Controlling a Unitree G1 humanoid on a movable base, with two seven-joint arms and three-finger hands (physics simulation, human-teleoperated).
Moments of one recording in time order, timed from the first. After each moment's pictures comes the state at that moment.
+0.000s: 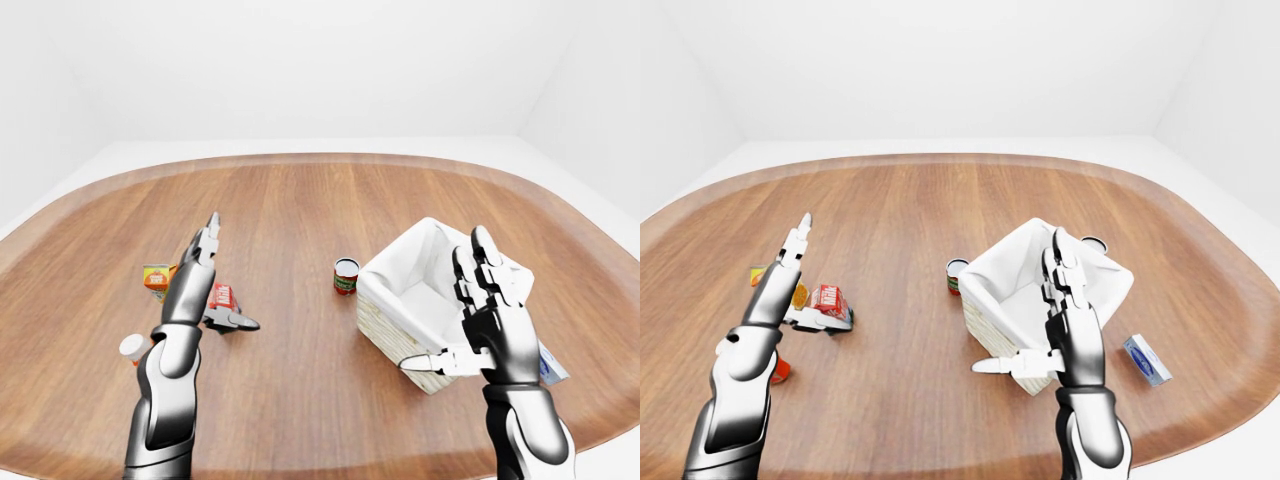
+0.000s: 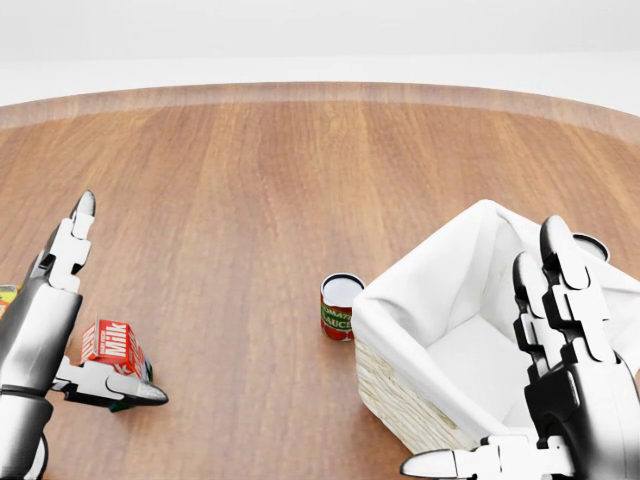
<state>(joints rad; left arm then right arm) -0.05 0.16 0.15 -0.27 0.60 0.09 -0.20 0.33 0.02 -0.08 -0.68 0.01 0.07 0.16</state>
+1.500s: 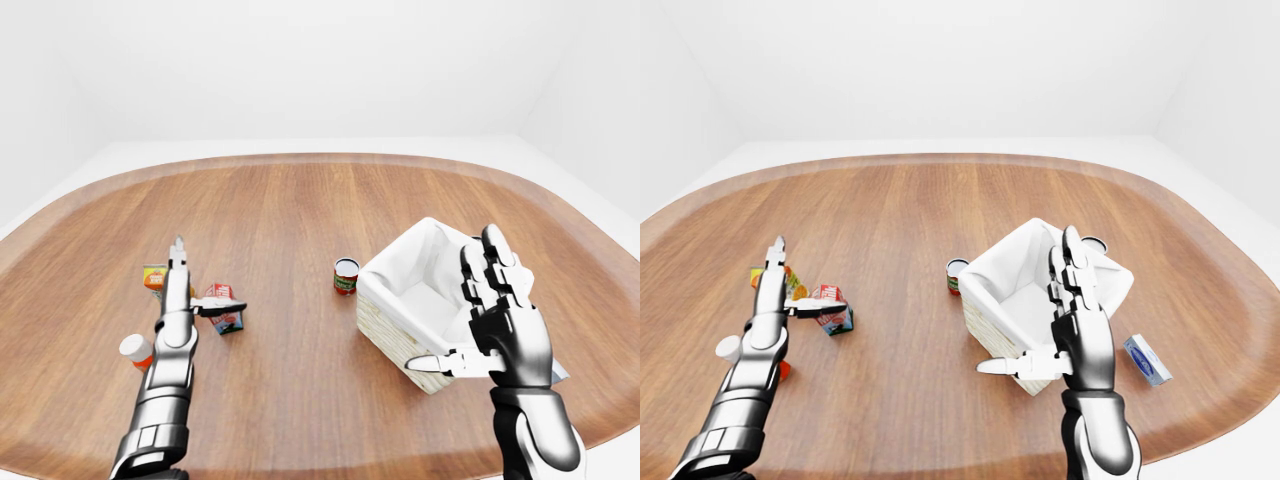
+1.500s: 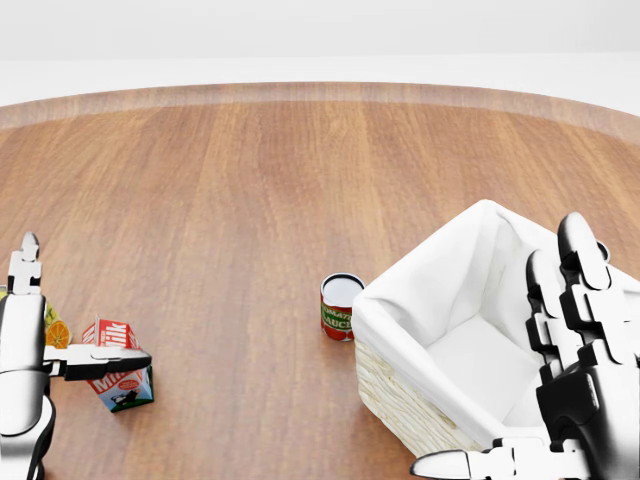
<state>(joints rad) -0.33 0.28 0.21 0.51 0.25 -0.05 0.13 0.34 0.04 -0.11 -0.71 0.04 0.09 0.18</state>
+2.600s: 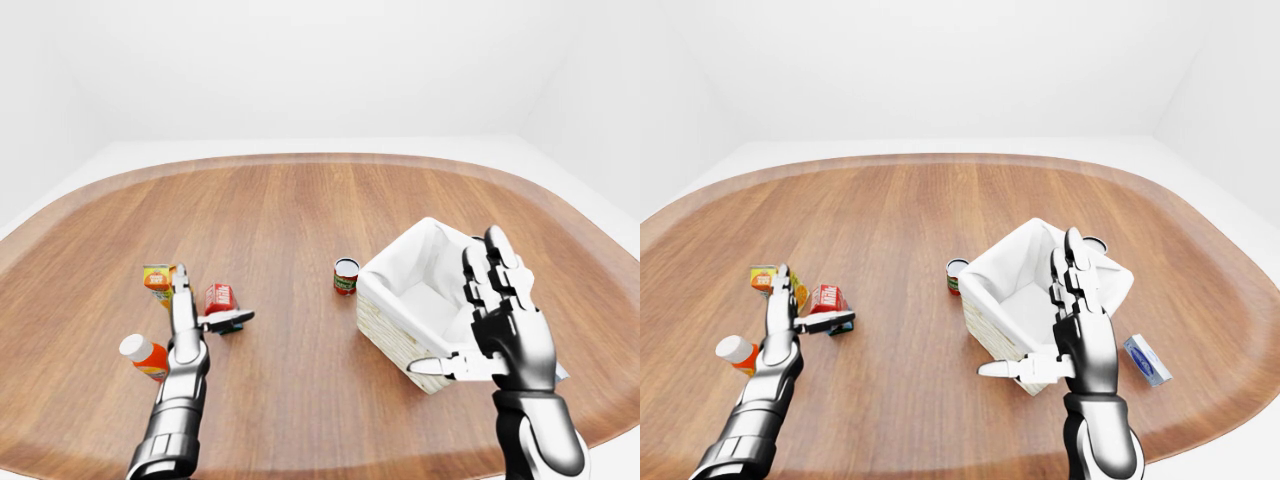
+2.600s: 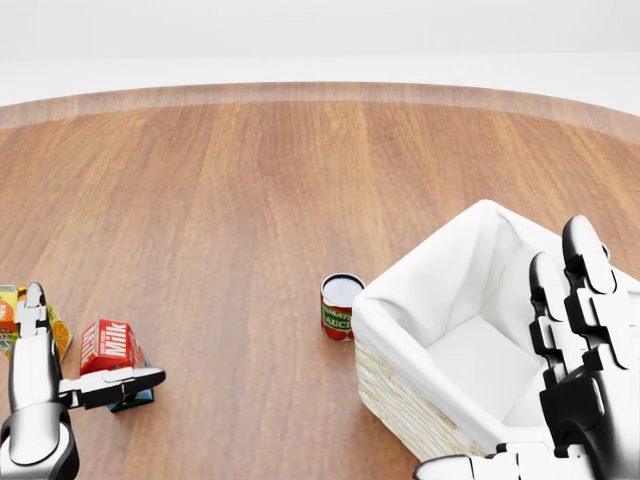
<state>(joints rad) -0.29 0.22 0.19 0.62 0.03 -0.09 0.21 0.35 0.05 -0.12 -0.73 0.05 0.08 0.19</state>
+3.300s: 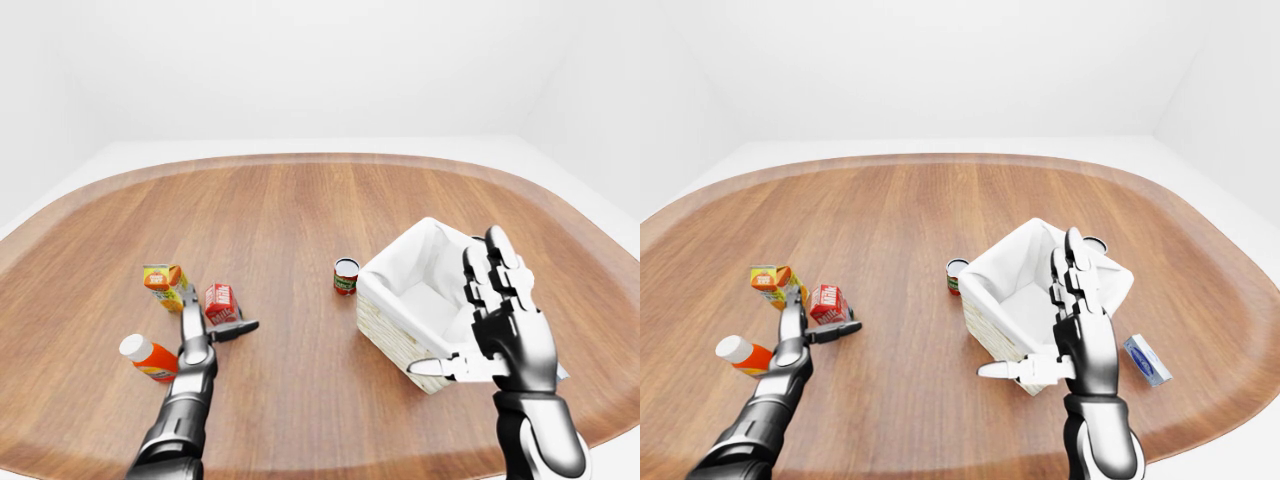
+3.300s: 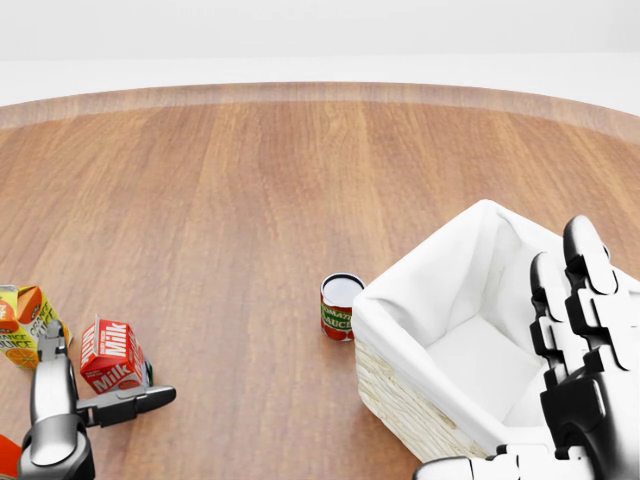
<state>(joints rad) -0.38 0.22 0.17 0.90 -0.02 -0.09 0.24 0.36 0.05 -0.12 -0.73 0.05 0.08 0.18</state>
